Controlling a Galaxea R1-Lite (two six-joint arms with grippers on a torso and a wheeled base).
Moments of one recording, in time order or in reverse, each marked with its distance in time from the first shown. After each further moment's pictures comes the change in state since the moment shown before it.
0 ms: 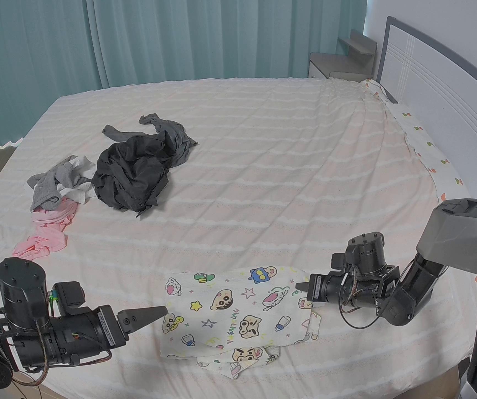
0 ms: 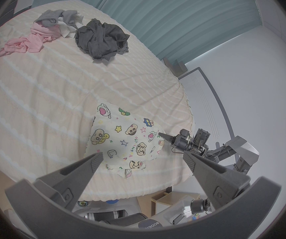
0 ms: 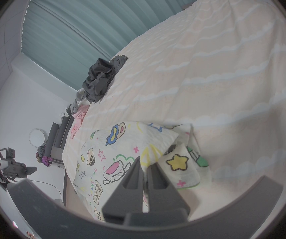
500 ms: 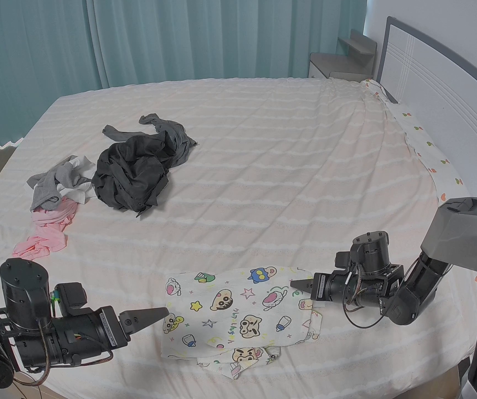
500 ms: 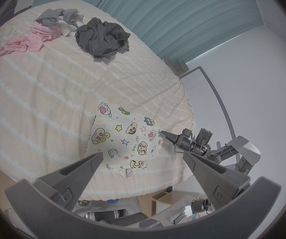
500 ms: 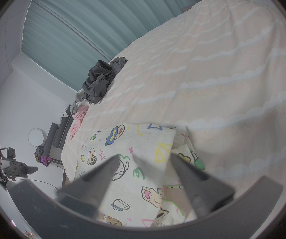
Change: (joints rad) left arm 0.000 0.013 0.000 -0.001 0.000 0.000; right arm -0.013 -0.019 0.019 -0.005 0.000 -0.016
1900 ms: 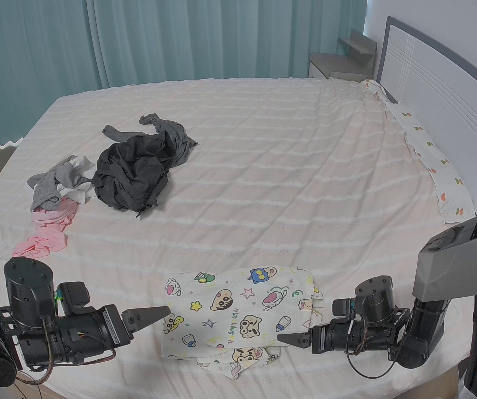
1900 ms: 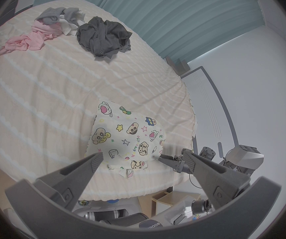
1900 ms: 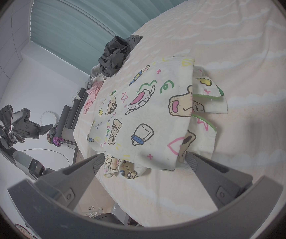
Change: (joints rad) left arm 0.001 0.024 -0.010 -0.002 0.003 -0.007; right arm 0.127 0.030 0.346 -0.316 0.075 0.004
